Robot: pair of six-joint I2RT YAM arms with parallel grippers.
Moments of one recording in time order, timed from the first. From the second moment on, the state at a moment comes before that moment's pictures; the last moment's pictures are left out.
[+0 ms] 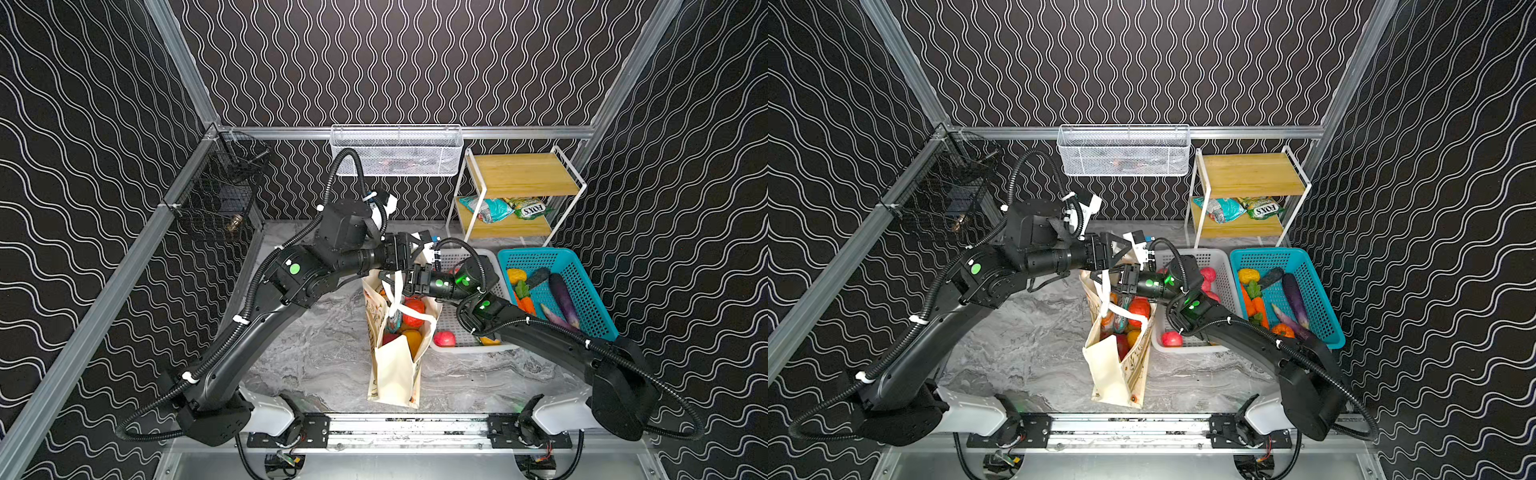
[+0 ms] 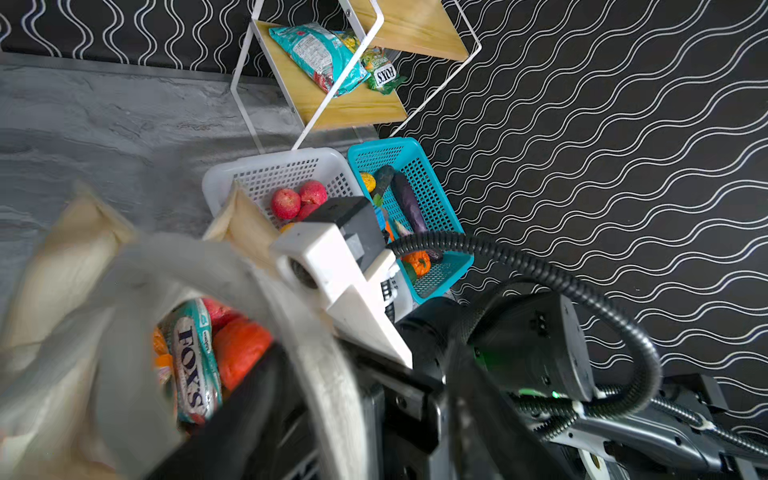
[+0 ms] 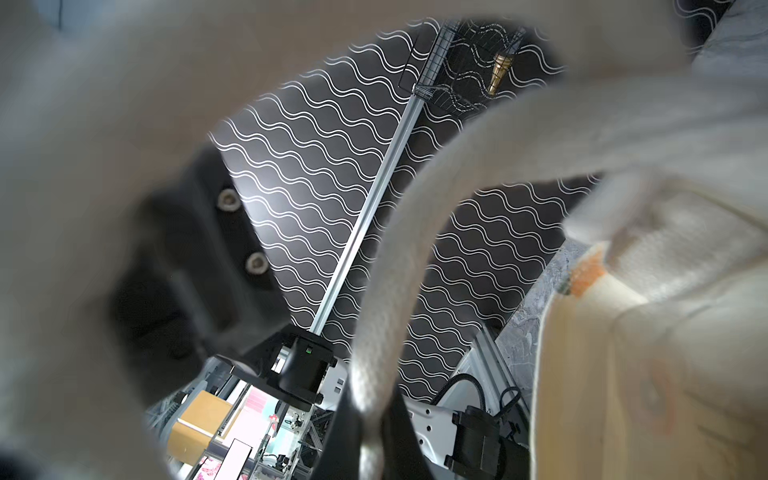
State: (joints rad) left arm -0.77 1.38 1.81 -0.83 0.13 -0.56; right arm 0.75 1.42 0.96 0.70 -0.73 1.29
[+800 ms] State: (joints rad) left arm -0.84 1.49 2.04 -1.12 -0.08 -0.51; right arm 0.76 1.50 0.96 0.88 -0.75 1.39
